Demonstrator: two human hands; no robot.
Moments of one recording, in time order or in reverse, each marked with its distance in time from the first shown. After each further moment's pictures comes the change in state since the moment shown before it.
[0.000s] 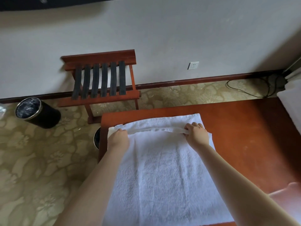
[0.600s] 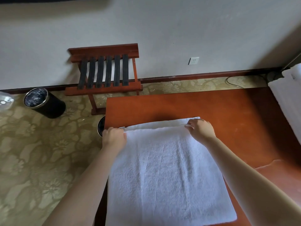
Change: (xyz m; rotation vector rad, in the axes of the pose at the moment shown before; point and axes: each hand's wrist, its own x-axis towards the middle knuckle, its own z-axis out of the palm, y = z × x) left_hand -0.088 -0.034 0.017 0.093 0.213 0.076; right_hand -0.070 0.014 -0.039 -0.045 -0.049 -0.159
